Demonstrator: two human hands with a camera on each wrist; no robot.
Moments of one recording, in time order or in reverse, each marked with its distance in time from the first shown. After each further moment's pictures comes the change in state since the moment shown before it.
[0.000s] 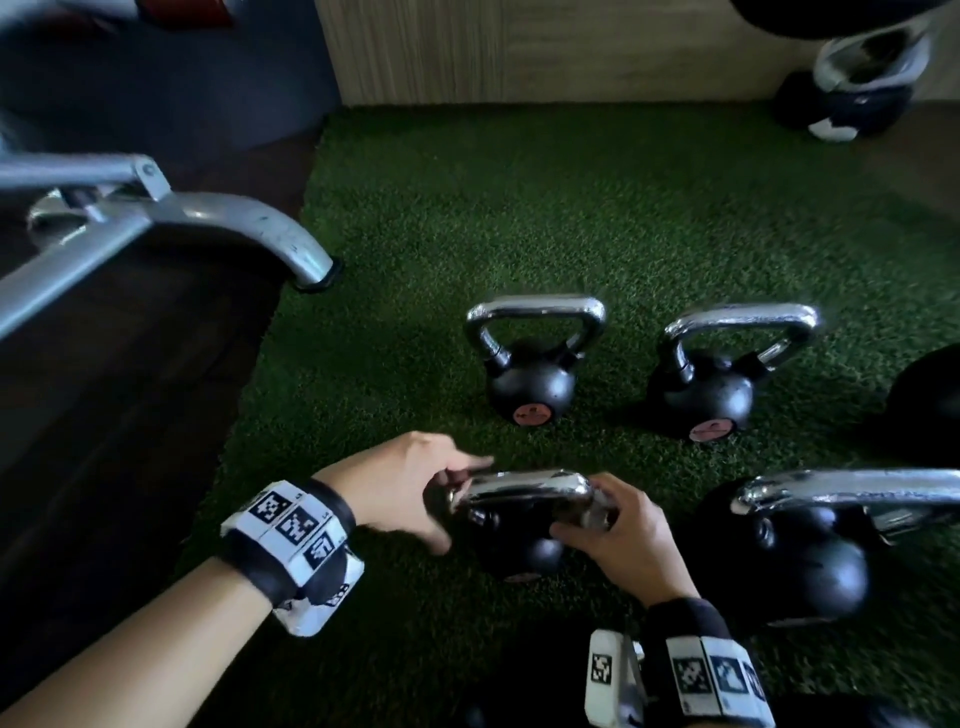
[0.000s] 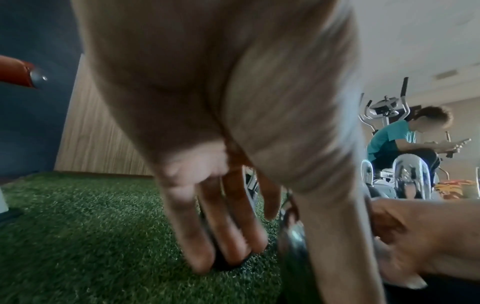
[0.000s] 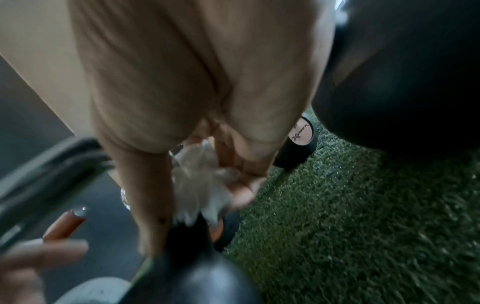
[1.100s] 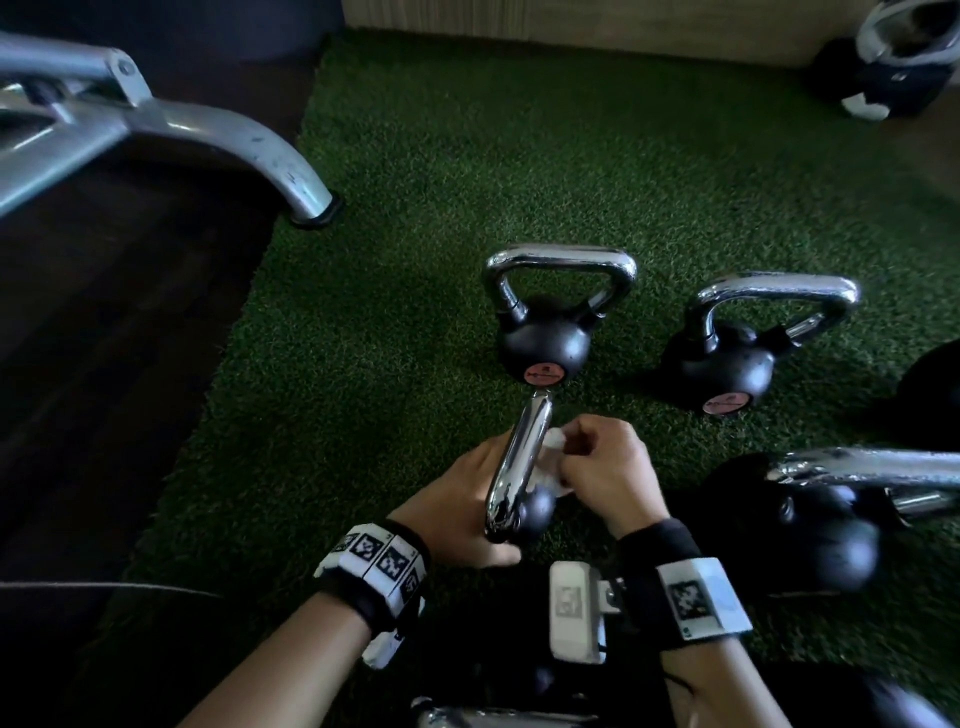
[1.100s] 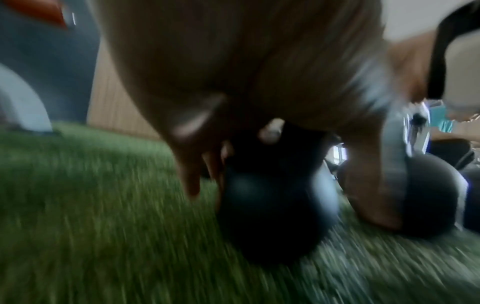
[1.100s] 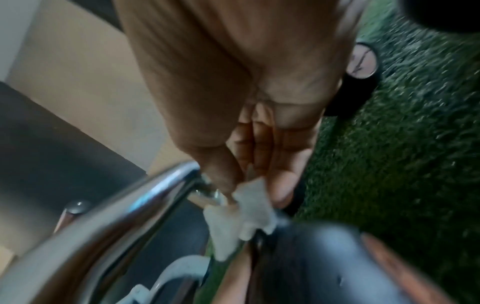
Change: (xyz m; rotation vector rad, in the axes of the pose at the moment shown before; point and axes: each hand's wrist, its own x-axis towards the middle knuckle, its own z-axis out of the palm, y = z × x) left_hand 0.028 0.007 0.120 -0.473 0.303 0.211; right_hand 0.027 -0.037 0.030 0.036 0.079 0.106
